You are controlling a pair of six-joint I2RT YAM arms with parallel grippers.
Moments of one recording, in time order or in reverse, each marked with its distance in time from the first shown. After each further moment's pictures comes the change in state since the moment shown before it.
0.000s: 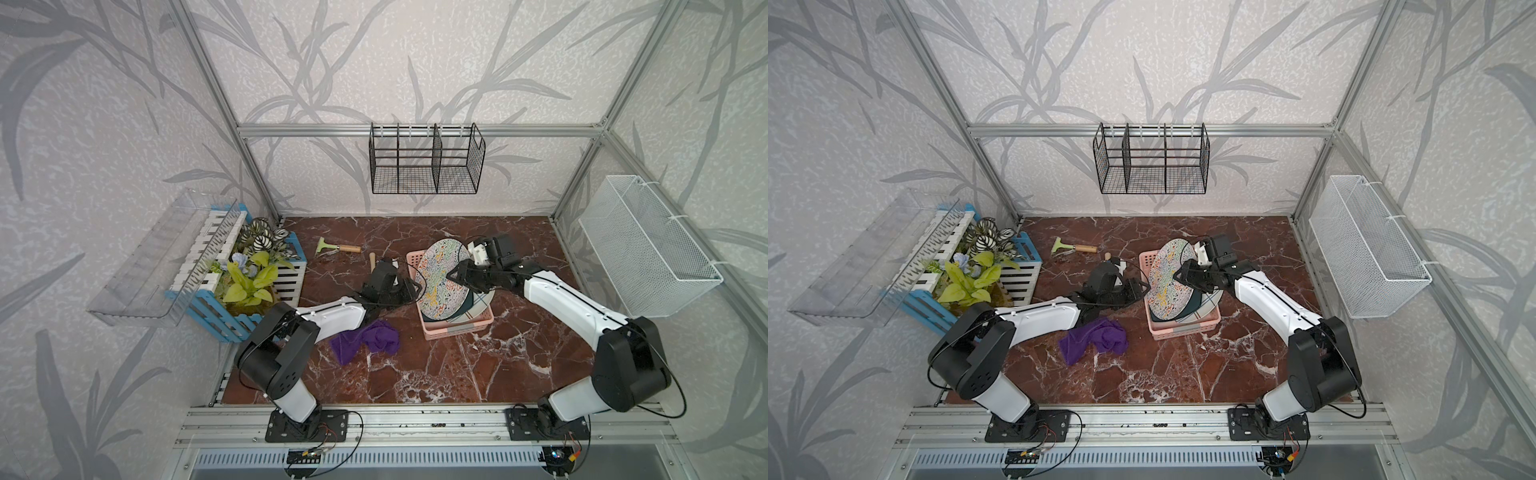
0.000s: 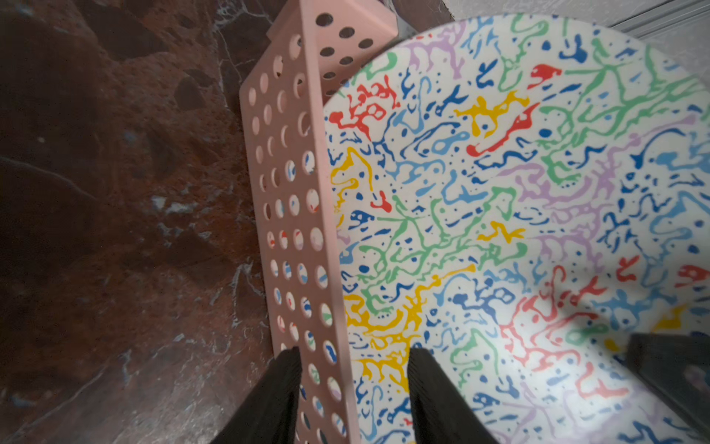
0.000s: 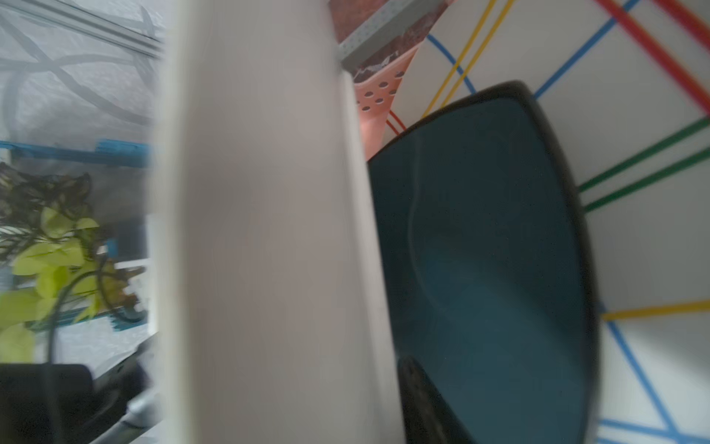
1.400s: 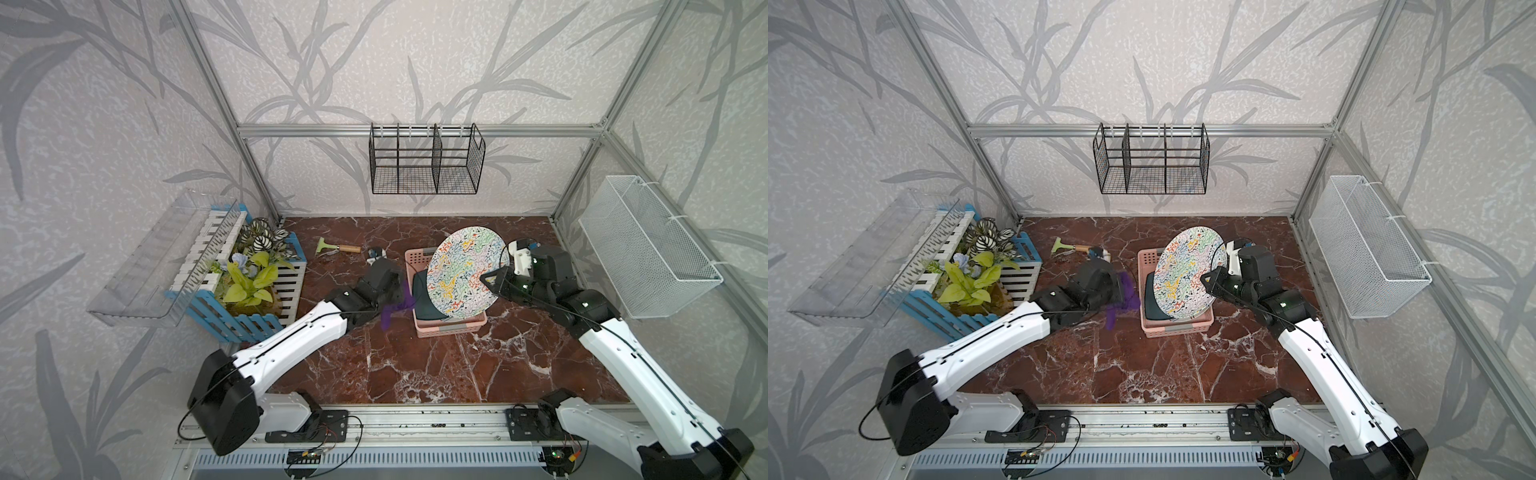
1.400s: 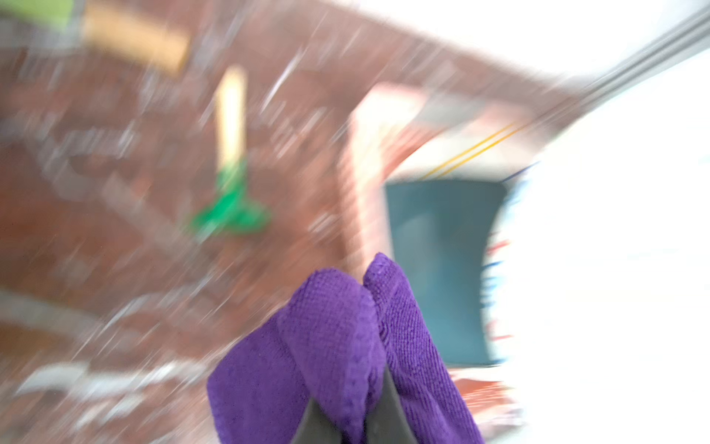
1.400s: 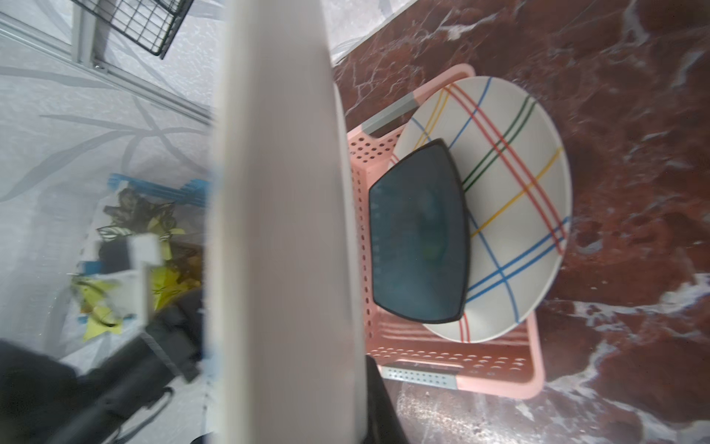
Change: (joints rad) left arm -0.127 -0.346 0.326 -0.584 -0.402 0.222; right arm -0.006 -0.519 -0.092 -0.151 0.069 0.071
